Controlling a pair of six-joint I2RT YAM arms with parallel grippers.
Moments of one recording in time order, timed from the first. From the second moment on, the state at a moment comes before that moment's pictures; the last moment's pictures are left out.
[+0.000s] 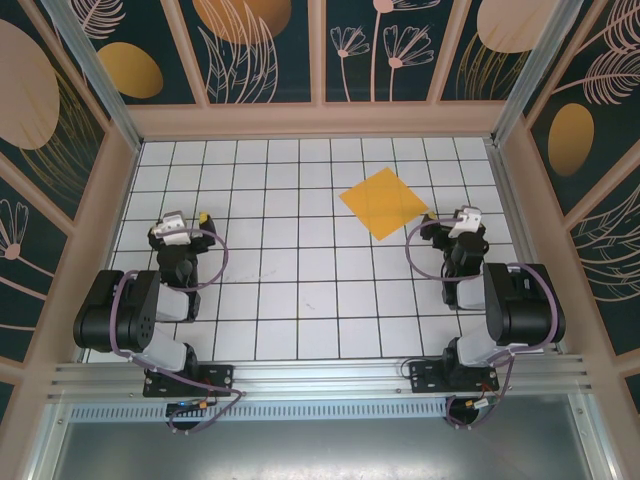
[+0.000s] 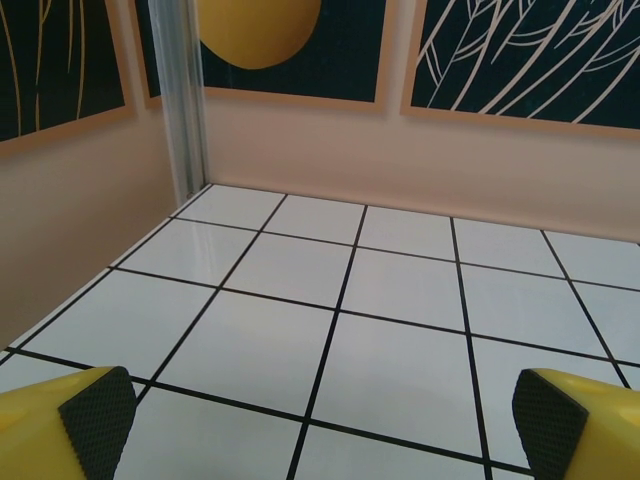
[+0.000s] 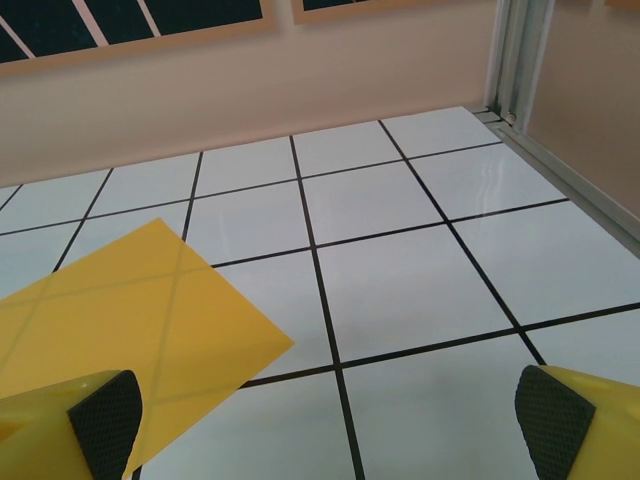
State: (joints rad) left arm -0.02 1.54 0.16 1.31 -0.22 -0.09; right arm -0.01 1.50 0.26 1.03 0.07 0.13
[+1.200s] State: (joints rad) left arm -0.02 1.13 0.67 0.00 -0.08 -0.50; right arm 0.35 2.03 1.32 -0.30 0.06 0.57
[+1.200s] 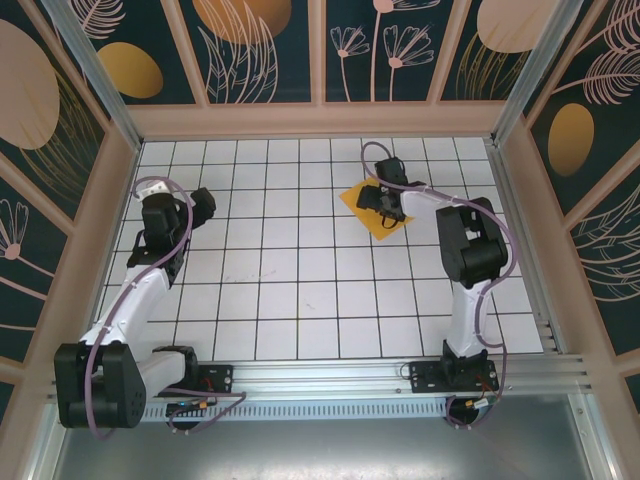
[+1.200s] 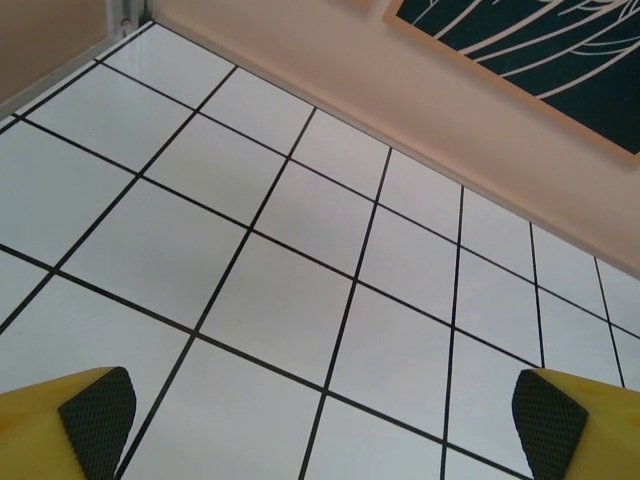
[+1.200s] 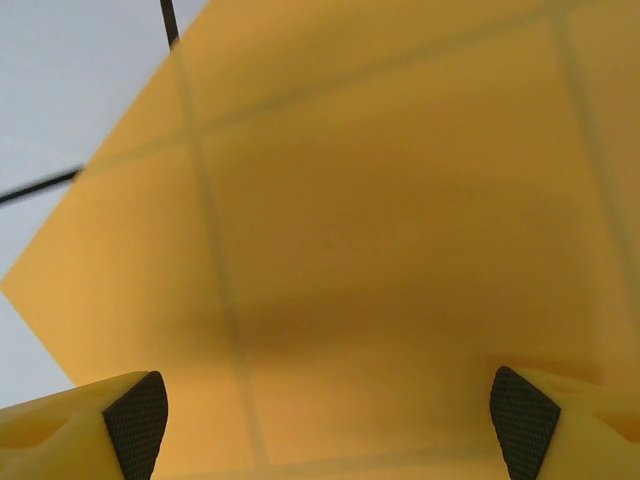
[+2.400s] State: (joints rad) left arm -0.02 1.13 0.67 -0.06 -0.09 -0.50; right arm 0.65 1.65 1.05 -0.53 0.09 0.35
